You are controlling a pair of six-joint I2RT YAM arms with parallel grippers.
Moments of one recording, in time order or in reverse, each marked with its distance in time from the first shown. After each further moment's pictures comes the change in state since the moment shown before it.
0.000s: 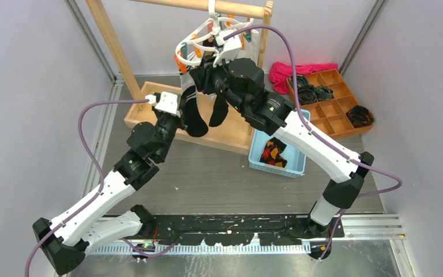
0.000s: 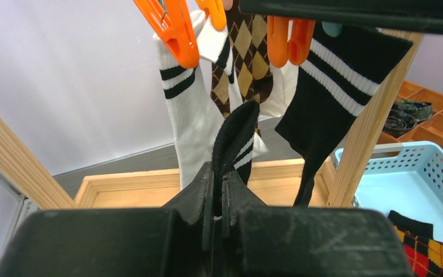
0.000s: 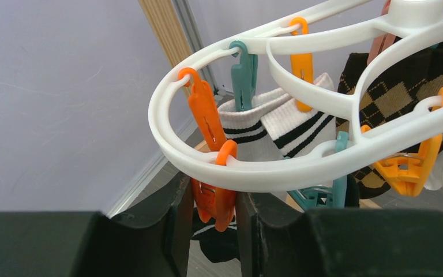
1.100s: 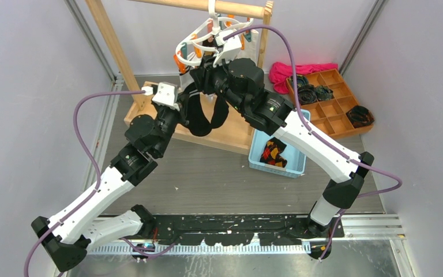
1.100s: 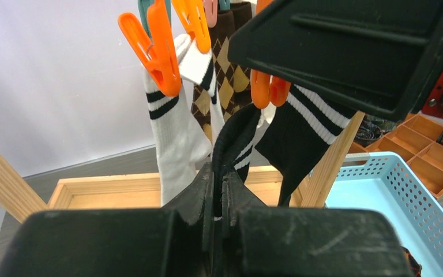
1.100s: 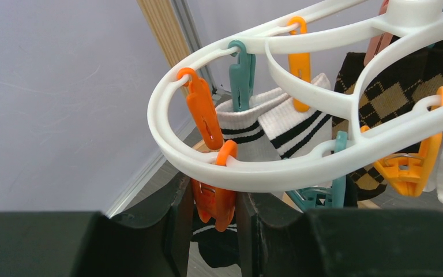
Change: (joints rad) left arm -0.001 0.038 0.113 -0.099 0.037 -0.101; right arm 0.000 0.000 0.000 -0.003 0.003 -0.005
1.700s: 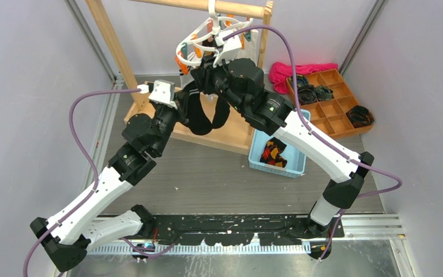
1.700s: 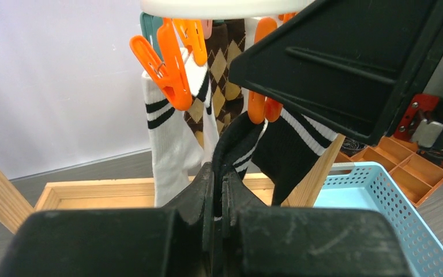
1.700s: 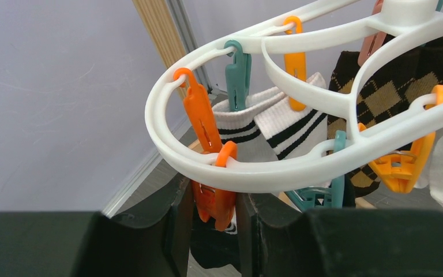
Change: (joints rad) left arm 0.000 -0.002 0.029 -0.008 0.011 -0.036; right arm 0.000 0.000 0.000 -0.003 0.012 -0.014
